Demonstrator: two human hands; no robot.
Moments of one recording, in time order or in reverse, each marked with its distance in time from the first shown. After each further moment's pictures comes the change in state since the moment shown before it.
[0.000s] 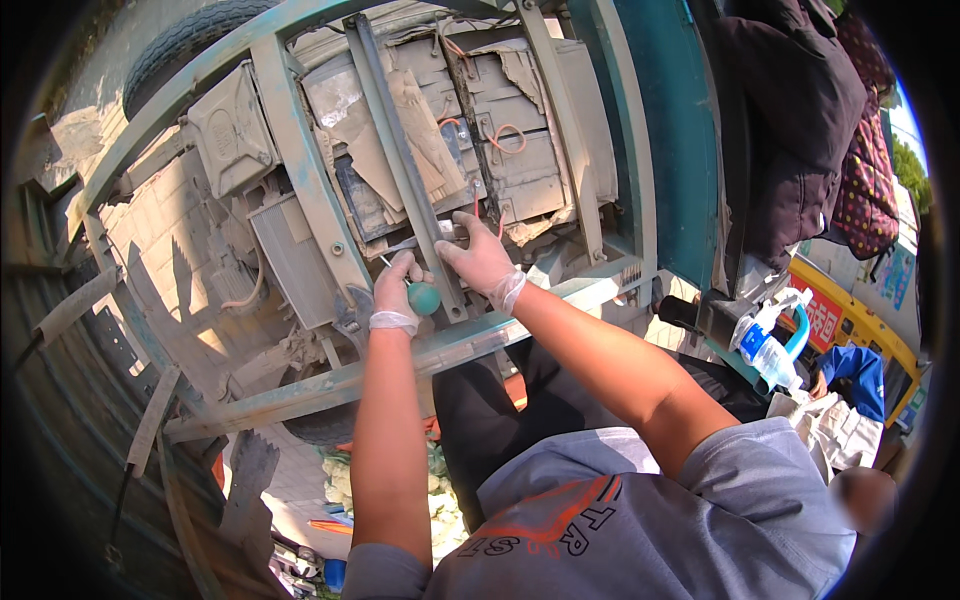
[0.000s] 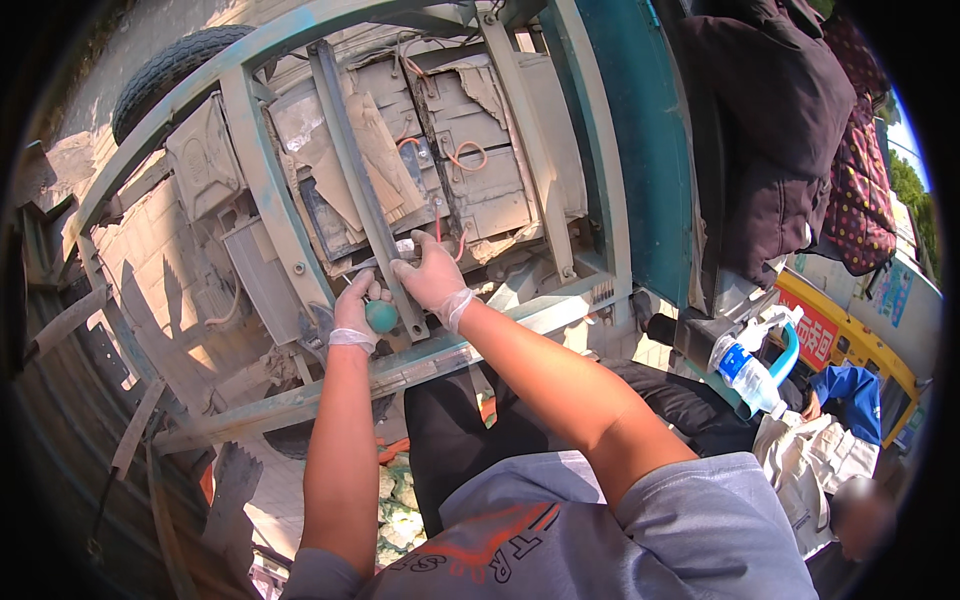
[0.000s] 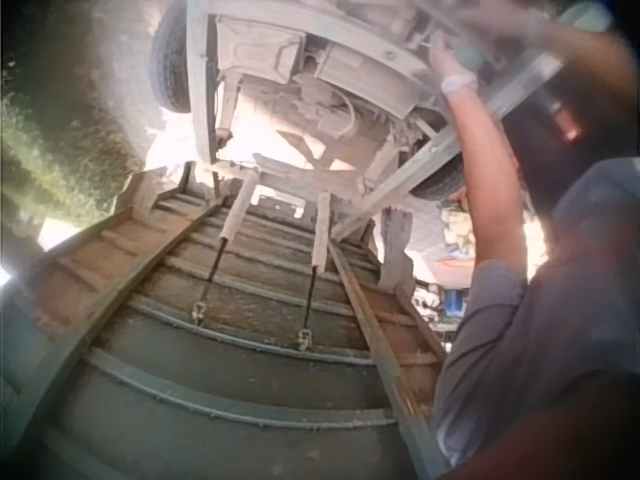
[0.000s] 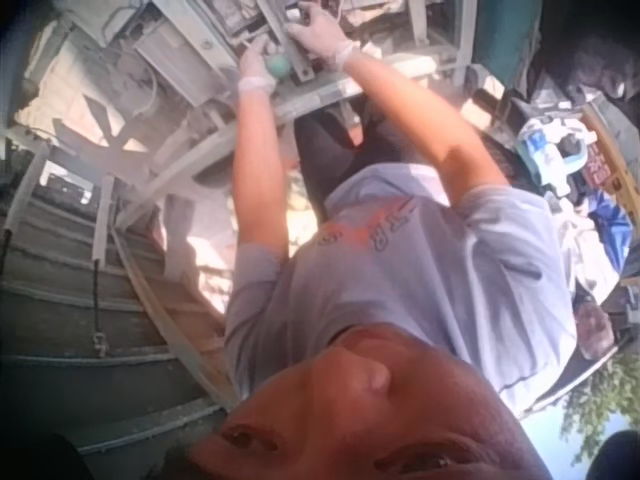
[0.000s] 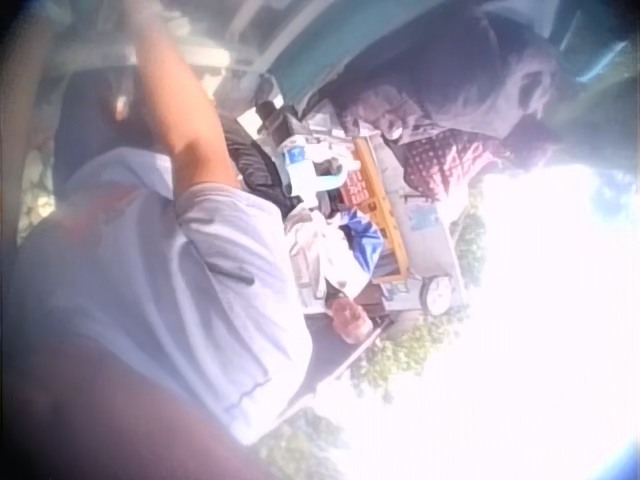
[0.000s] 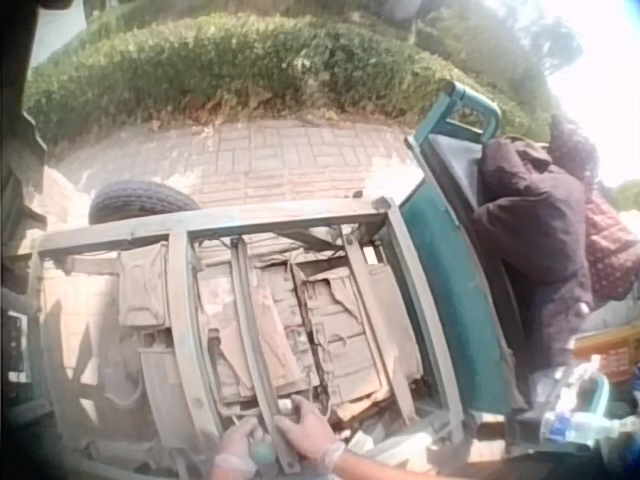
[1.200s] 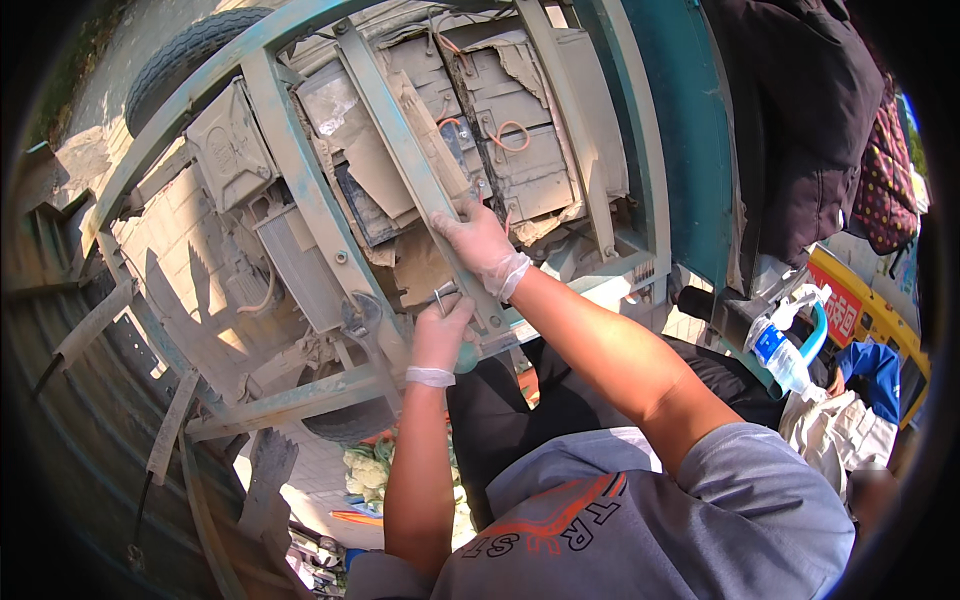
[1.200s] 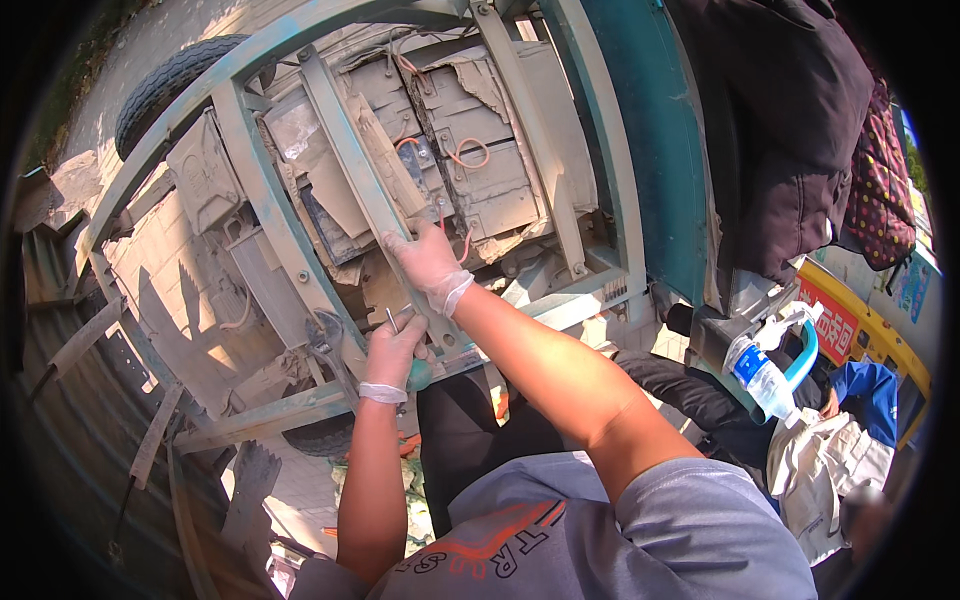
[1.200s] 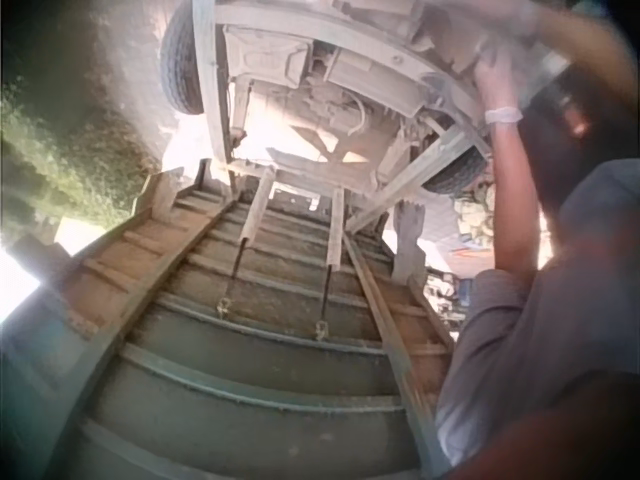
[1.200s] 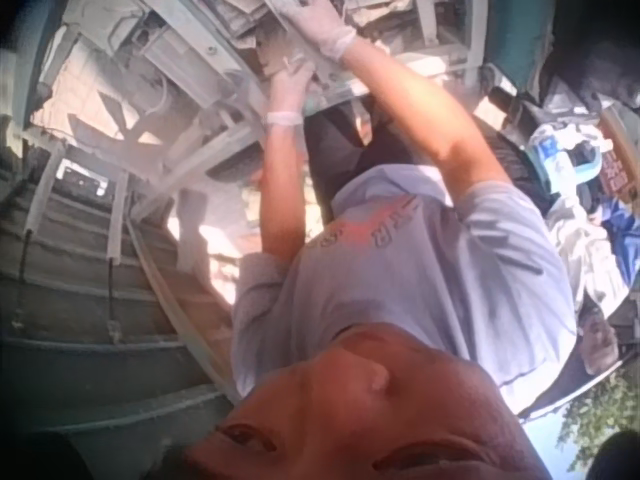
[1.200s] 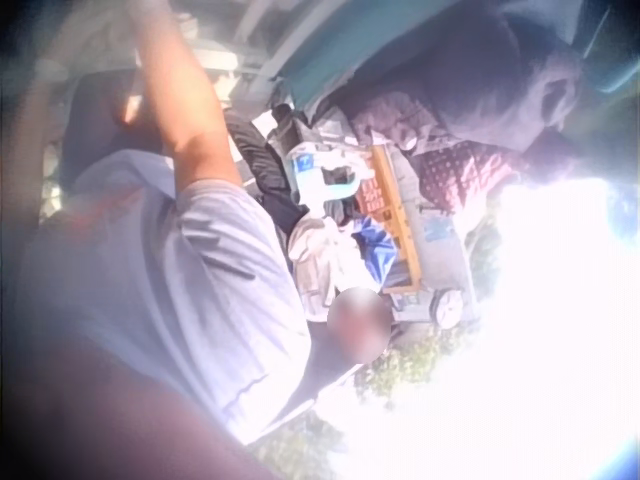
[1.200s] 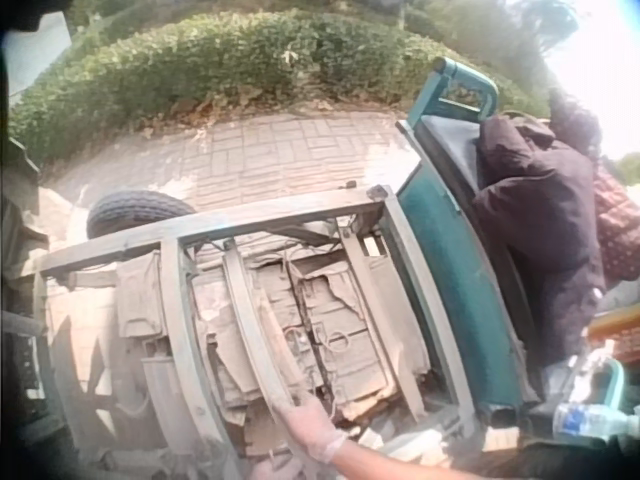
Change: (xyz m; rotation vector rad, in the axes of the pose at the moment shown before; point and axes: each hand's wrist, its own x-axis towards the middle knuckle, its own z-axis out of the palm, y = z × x) left_hand -0.085 -0.026 0.041 0.702 0.012 0.078; right_hand 0.025 -0.027 -0.008 0.329 -0.111 0.140
